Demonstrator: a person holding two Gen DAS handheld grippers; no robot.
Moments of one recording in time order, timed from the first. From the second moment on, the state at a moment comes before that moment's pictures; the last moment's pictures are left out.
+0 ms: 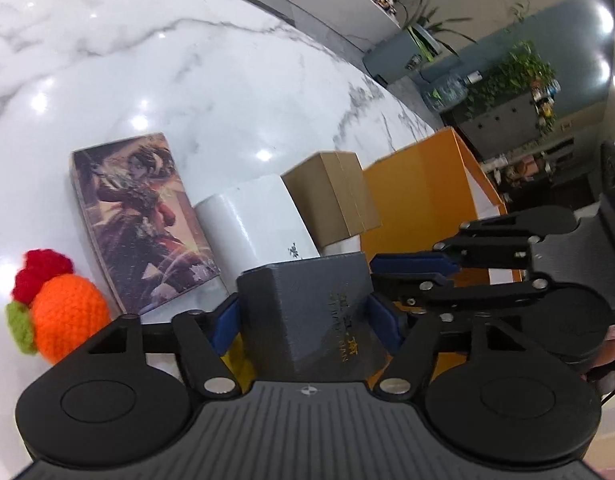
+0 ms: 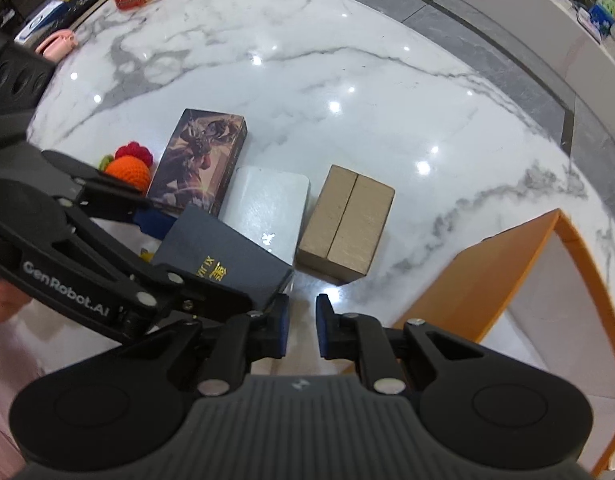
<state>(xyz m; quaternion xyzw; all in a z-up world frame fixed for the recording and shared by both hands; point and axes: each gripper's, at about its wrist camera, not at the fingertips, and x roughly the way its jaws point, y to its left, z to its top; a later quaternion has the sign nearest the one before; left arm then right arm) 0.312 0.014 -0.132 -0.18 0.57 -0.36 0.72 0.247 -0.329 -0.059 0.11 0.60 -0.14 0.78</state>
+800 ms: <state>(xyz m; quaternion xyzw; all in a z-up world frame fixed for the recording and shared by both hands) 0.334 0.122 -0.057 -0.15 0.48 -0.23 0.83 0.335 -0.316 -0.043 0.25 0.54 -0.12 0.79</state>
